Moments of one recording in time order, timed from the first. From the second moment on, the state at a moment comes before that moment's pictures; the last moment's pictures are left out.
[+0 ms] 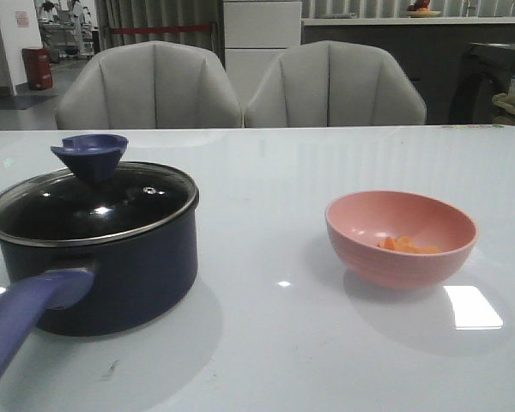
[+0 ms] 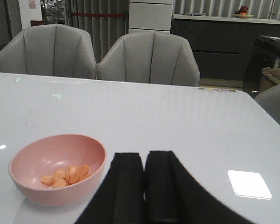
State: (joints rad) left arm -0.09 0.87 -0.88 -0.19 0.77 -0.05; right arm 0.07 -0.01 0.03 0.00 0.04 0.00
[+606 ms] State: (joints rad) left arm -0.40 1.42 -1.20 -0.21 0.83 -0.04; right arm 0.07 -0.01 0.03 0.00 0.04 0.00
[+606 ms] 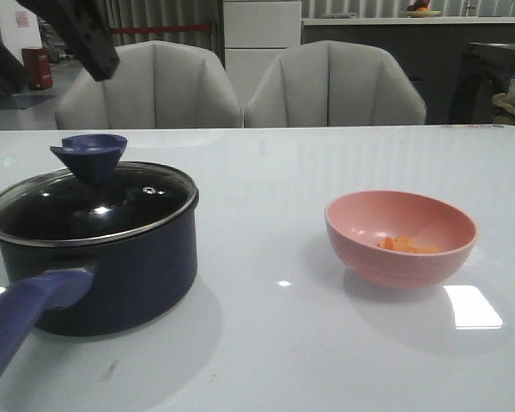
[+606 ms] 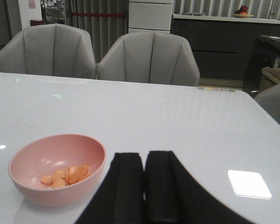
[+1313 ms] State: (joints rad) left arm -0.41 1.71 -1.35 -0.10 0.94 -0.19; right arm 0.07 -0.01 0.03 0.00 0.04 0.00
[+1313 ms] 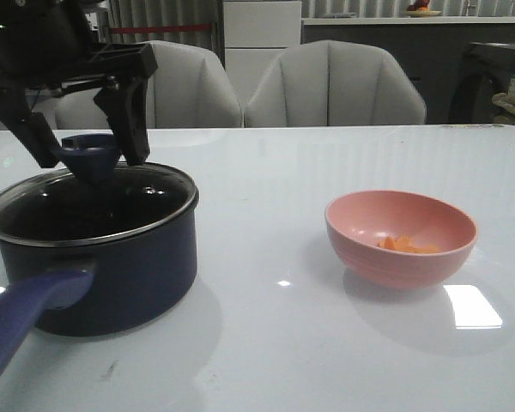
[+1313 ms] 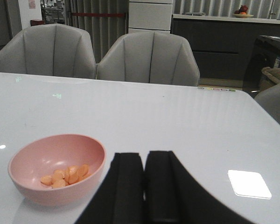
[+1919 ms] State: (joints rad) left arm -0.41 1.76 -1.42 -0.11 1.01 -0.20; right arm 0.07 -0.01 0.03 0.00 0.04 0.00
